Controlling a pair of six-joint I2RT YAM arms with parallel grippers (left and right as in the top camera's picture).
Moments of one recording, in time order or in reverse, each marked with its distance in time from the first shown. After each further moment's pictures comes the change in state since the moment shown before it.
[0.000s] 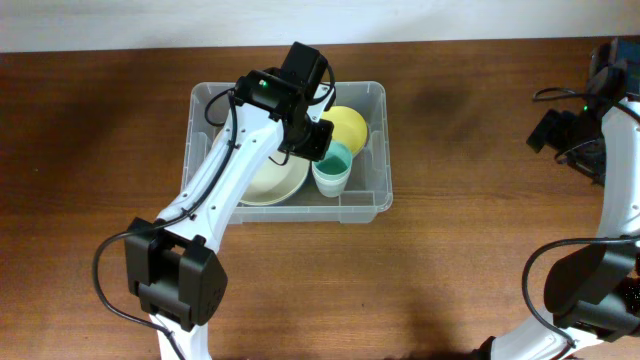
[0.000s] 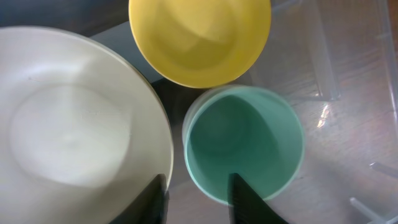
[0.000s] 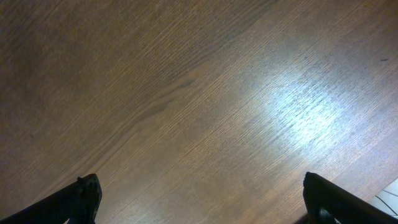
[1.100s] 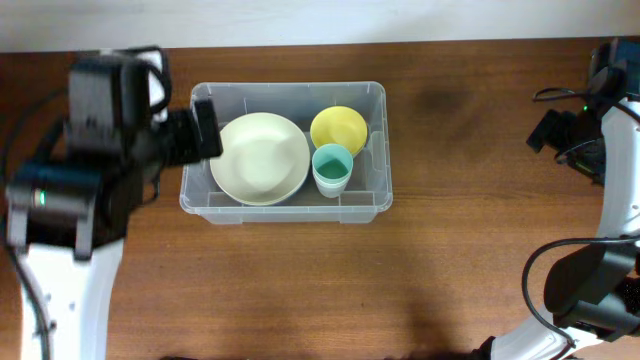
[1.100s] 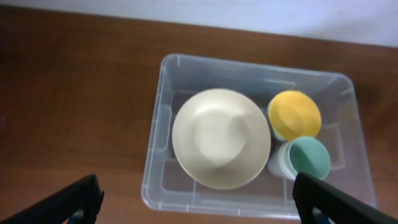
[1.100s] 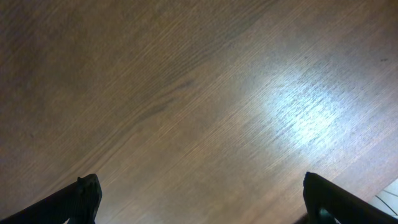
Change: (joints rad) left arm 0.294 -0.648 -0.105 -0.062 -0.208 -0.133; right arm 0.000 0.000 0.000 0.000 0.000 0.000
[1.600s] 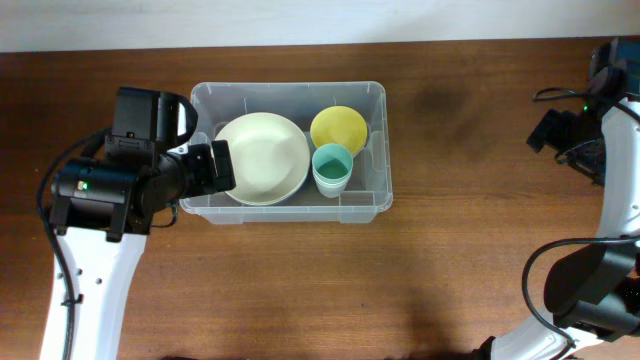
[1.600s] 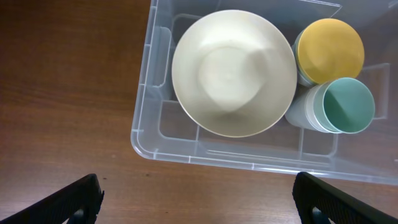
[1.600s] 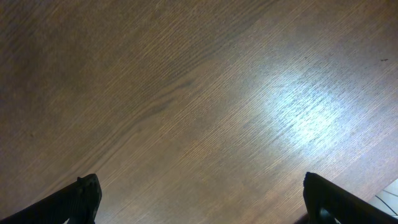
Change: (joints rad) left arm 0.000 -0.013 -0.219 -0.042 0.035 -0.051; right arm 0.000 0.000 0.000 0.000 0.000 0.000
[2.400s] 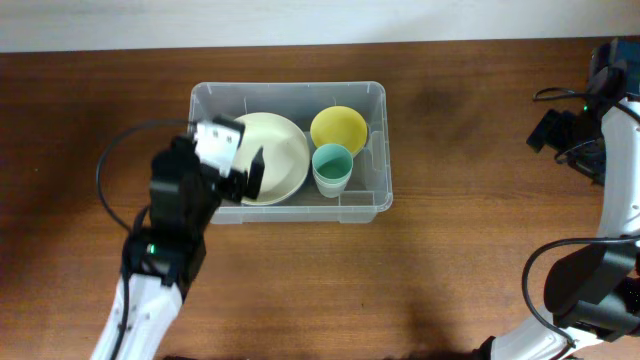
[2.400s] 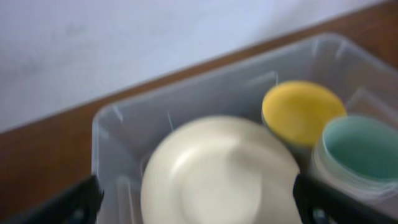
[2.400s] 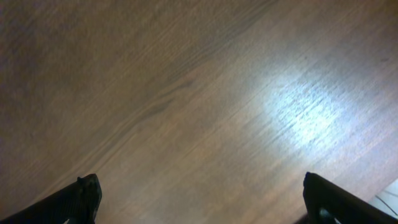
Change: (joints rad) left arm -0.031 -0.230 -0.810 1.193 0.111 0.478; right arm 0.000 0.000 0.000 0.000 0.000 0.000
